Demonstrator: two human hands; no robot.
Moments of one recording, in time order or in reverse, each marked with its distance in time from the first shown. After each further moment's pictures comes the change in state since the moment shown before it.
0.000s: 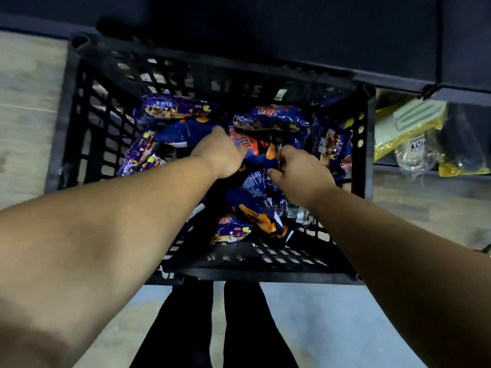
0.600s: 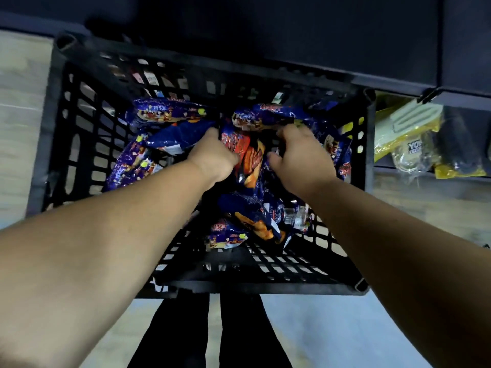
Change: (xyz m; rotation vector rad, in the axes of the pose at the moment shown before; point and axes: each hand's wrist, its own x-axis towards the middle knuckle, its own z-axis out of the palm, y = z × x) left_hand 0.017 -0.011 0.015 -0.387 0.028 -0.046; right_hand 0.016 -0.007 -0.013 0.005 0.188 -0.033
